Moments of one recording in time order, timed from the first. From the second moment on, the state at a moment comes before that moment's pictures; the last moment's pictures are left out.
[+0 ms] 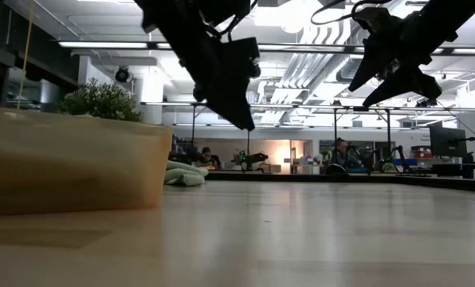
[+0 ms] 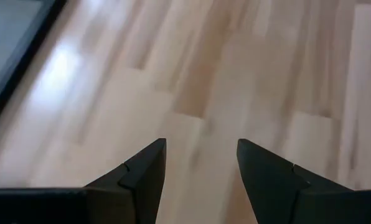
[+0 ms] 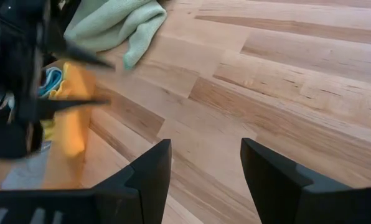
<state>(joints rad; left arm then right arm) 0.12 1.79 1.21 -0.33 -0.35 -0.10 0.11 0.92 0.65 -0.54 0.42 1.13</state>
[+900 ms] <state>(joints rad) -0.20 1.97 1.15 -0.30 -0.88 -0.17 0.11 0.92 0.65 -0.53 0.44 1.13</state>
